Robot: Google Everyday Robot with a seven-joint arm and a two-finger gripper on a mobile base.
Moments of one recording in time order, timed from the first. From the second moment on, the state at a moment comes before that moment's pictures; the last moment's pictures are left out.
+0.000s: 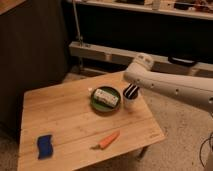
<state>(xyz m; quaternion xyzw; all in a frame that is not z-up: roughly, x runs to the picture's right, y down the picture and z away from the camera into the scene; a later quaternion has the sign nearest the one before) 0.174 -0.050 0.791 -0.09 0.04 -0.61 0.79</state>
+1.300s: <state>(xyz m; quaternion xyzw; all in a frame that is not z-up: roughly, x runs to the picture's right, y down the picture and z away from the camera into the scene) 0.174 -0.051 0.790 -0.08 0.03 -0.62 0.78</state>
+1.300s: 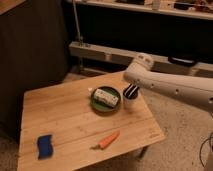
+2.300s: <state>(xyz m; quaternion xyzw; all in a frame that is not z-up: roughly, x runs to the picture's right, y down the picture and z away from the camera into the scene) 0.118 -0.211 0.715 0.05 -0.21 -0.82 0.54</state>
